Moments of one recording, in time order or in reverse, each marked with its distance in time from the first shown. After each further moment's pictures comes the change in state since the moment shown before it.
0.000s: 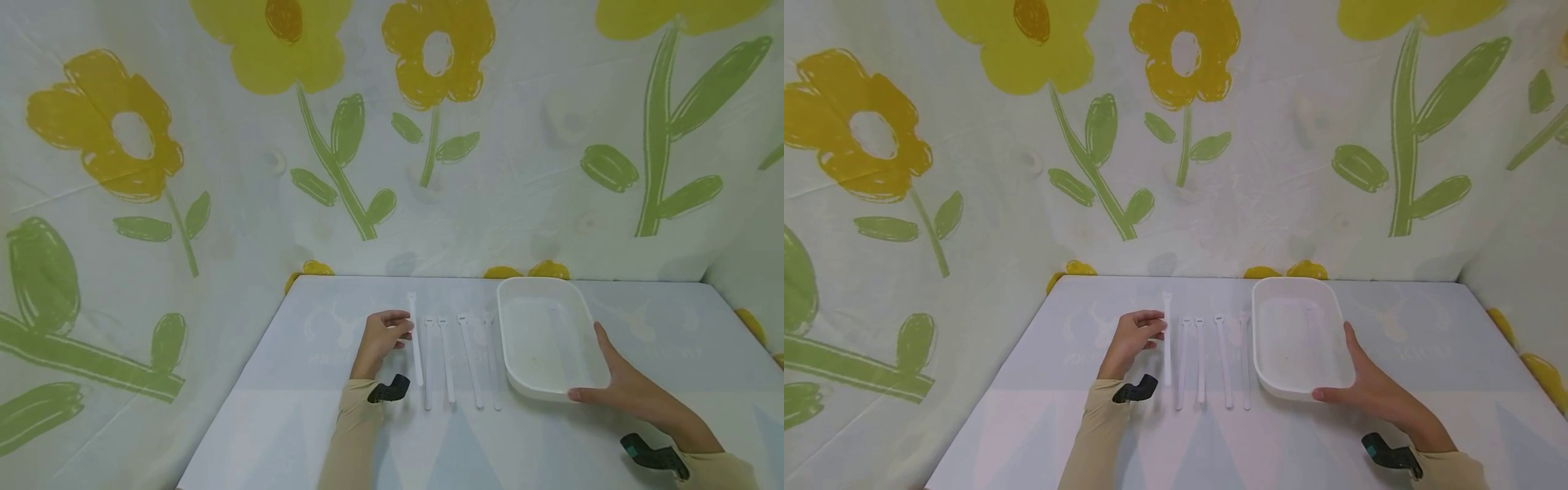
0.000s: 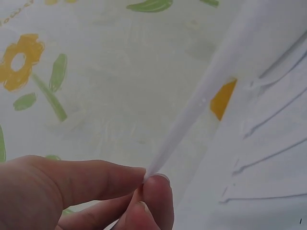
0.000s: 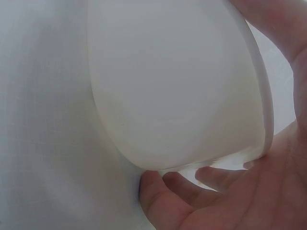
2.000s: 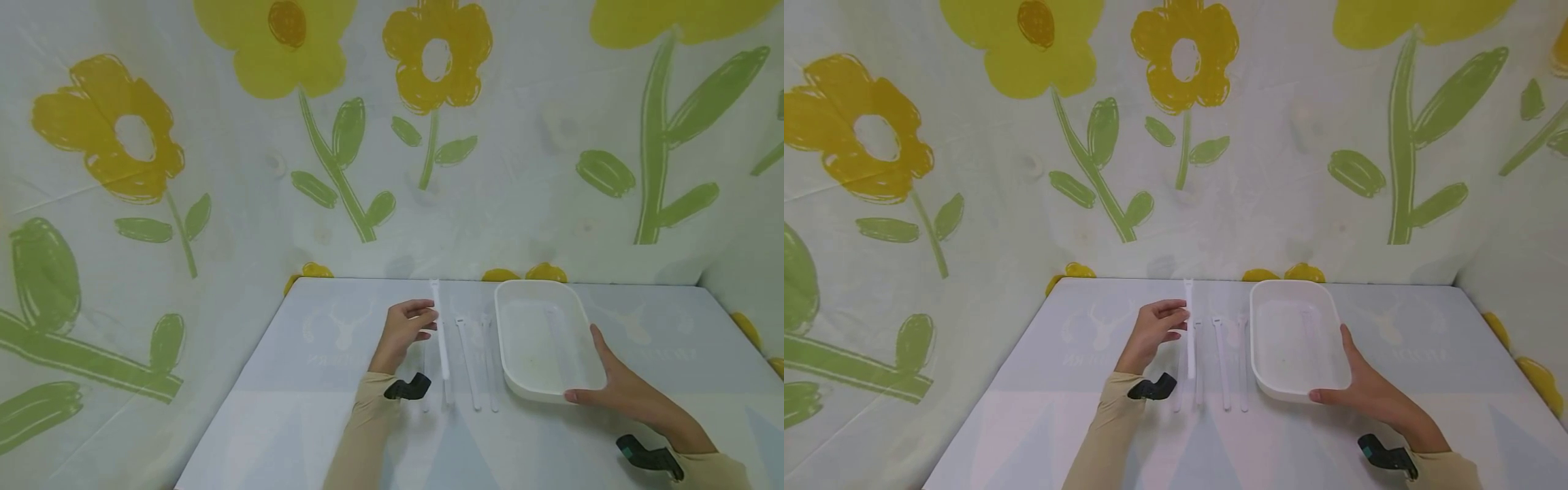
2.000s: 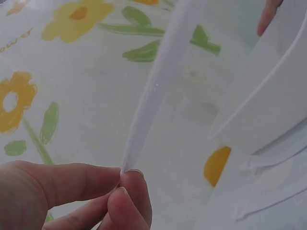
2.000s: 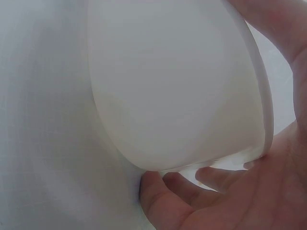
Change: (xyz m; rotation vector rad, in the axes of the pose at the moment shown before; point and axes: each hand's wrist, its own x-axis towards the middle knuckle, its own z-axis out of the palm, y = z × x) left_hand -0.003 0.031 0.037 -0.175 -0.108 0.077; right_hand 0.002 -0.002 -0.002 -0.029 -0.004 0.021
